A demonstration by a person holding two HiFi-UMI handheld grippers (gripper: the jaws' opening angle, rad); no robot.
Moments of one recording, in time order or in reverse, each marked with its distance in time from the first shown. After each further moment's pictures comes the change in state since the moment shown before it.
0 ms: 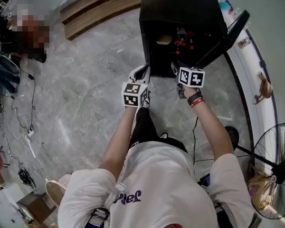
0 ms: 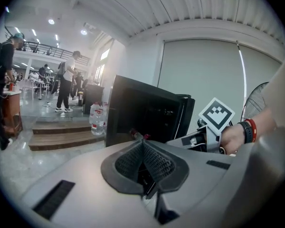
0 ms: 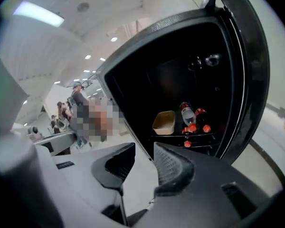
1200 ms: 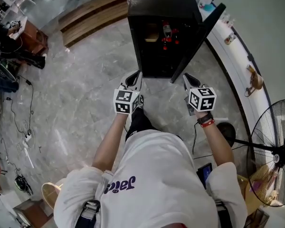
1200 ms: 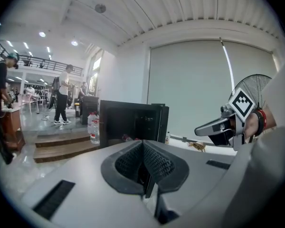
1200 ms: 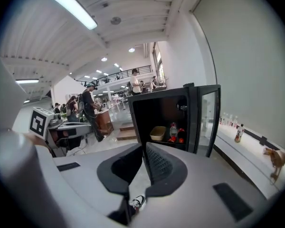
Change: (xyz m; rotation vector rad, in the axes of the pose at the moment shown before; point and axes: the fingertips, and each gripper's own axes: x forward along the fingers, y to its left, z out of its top) left arm -0.132 -0.117 0.008 0.121 -0.058 -0.013; right arm -0.258 0.021 -0.054 -0.223 -0.173 -0.037
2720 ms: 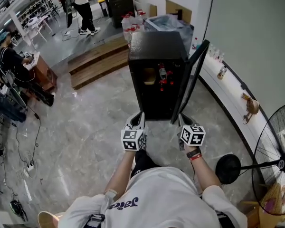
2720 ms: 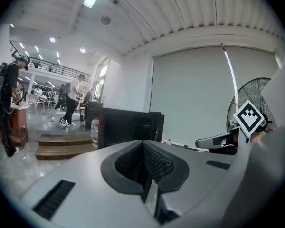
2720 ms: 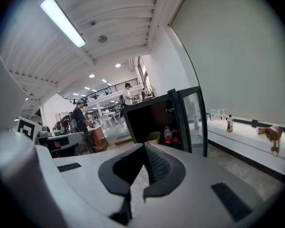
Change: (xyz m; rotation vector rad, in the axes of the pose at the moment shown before) left arm -0.054 -0.068 0.005 -0.051 -0.083 0.061; right arm -0.073 0.008 -0.032 0.172 -0.143 -0.085
